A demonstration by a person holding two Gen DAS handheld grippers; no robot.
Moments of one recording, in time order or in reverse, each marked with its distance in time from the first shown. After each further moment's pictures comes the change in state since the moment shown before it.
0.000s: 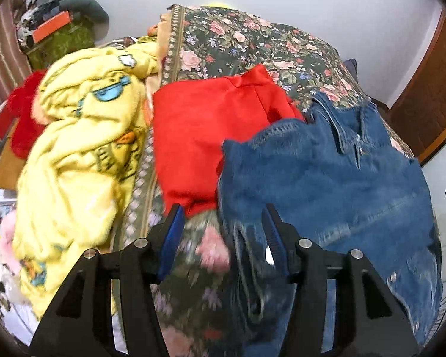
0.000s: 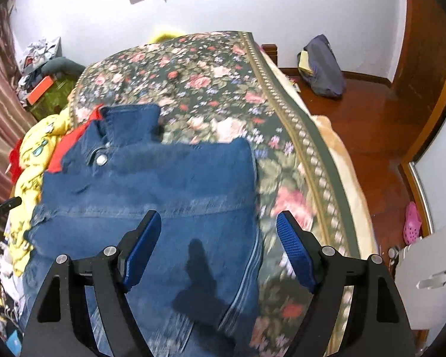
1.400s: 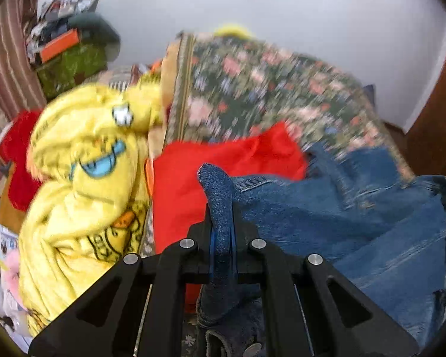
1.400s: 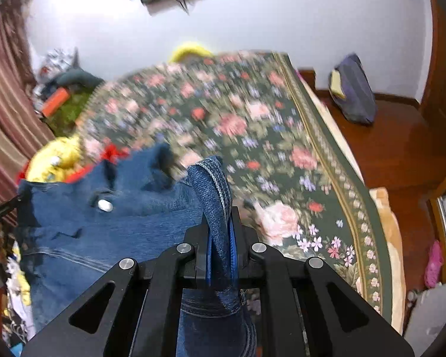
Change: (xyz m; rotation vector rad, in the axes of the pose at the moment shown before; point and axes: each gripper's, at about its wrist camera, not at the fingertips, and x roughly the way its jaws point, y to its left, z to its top) left arm 0.048 0.004 0.099 -0.038 -0.084 0.099; right arm 0.076 0.028 0.094 -0.038 -0.035 0.110
